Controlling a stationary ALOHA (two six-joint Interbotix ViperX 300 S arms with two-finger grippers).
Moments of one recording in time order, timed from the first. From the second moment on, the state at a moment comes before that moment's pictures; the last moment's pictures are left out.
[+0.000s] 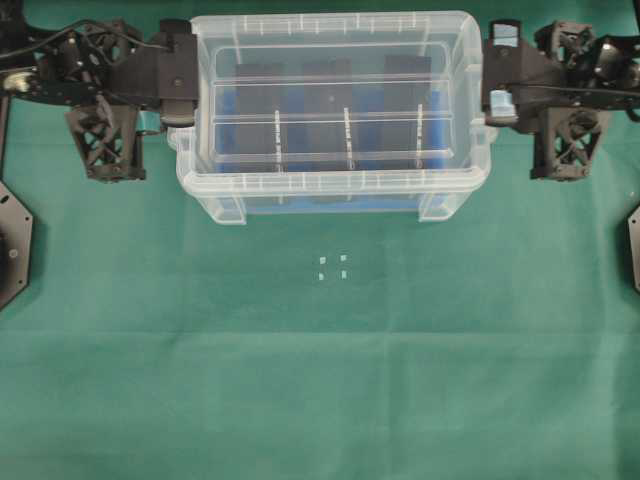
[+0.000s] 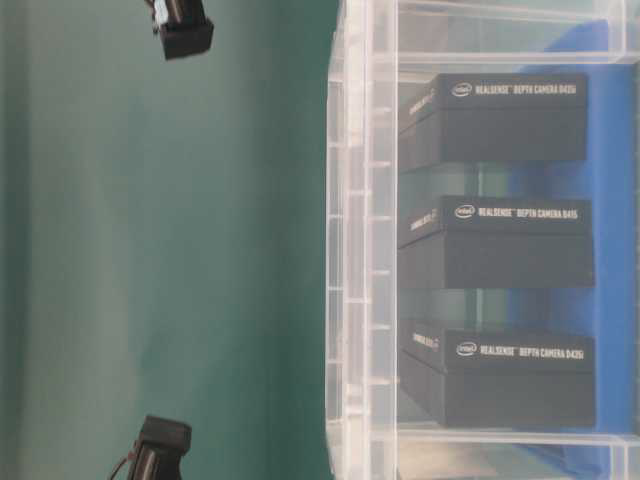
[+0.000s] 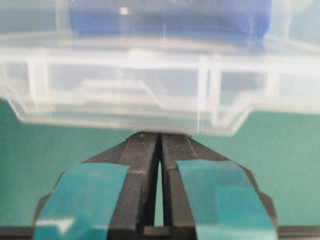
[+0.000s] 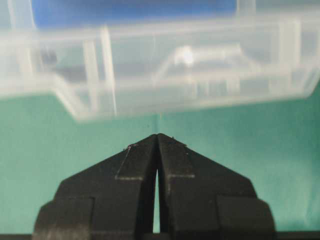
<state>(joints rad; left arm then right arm) 0.40 -0.33 0.67 0.02 0.81 0.36 -0.42 -0.36 0.73 -0.04 0.79 -0.20</state>
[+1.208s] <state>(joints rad) 0.39 -0.30 0.65 0.02 0.81 0.38 -0.40 -0.29 0.68 -0.05 0.76 -0.21</state>
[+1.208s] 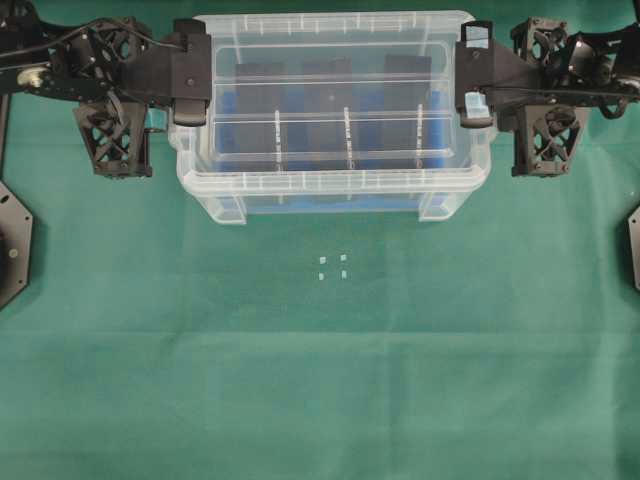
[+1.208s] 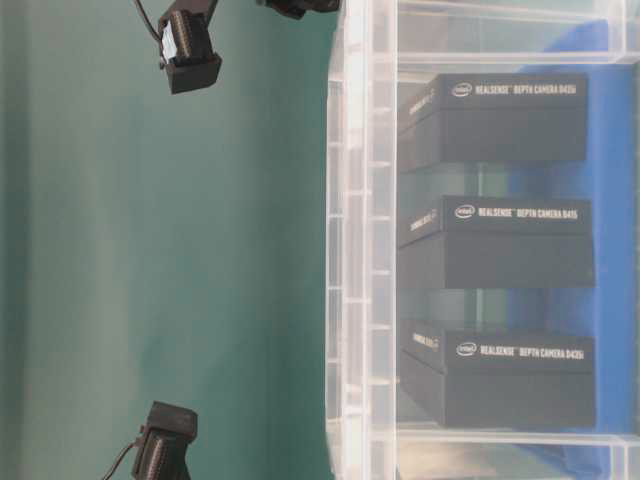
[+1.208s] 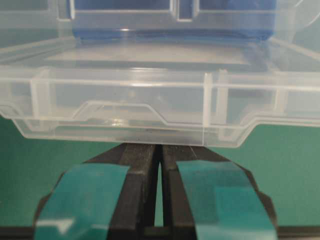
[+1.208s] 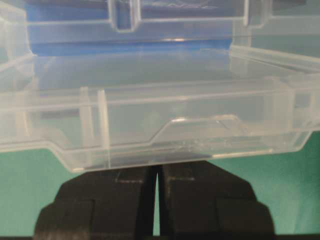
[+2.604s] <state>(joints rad) 0.37 -0.35 0.56 0.03 0.92 0.38 -0.40 -0.36 0.59 -0.05 0.88 -0.21</state>
